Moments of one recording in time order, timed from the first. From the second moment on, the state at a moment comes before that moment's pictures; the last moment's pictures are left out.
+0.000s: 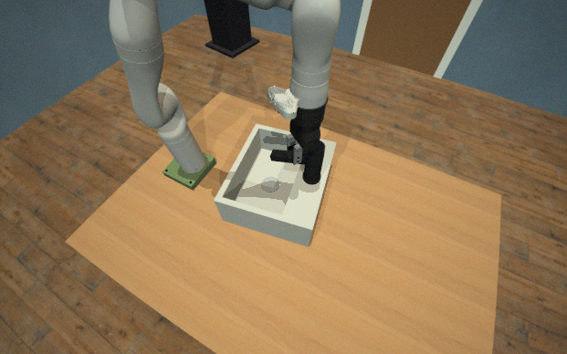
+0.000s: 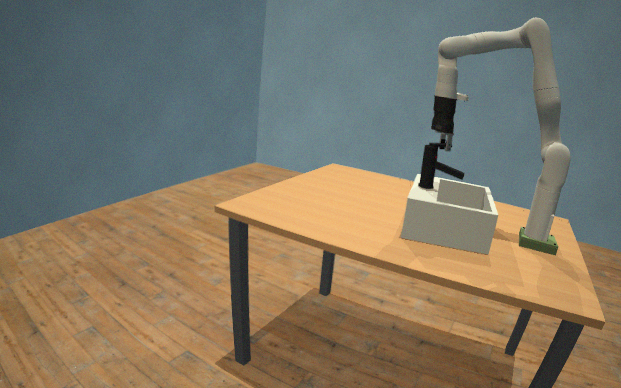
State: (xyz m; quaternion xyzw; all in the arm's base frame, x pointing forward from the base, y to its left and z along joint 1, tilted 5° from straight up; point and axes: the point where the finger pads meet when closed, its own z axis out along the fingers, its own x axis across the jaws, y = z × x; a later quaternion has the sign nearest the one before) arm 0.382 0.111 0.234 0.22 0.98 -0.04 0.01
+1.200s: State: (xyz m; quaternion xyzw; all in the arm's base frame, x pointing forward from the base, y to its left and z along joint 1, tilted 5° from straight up) arm 0.383 0.111 0.235 0.22 0.98 -0.04 0.00
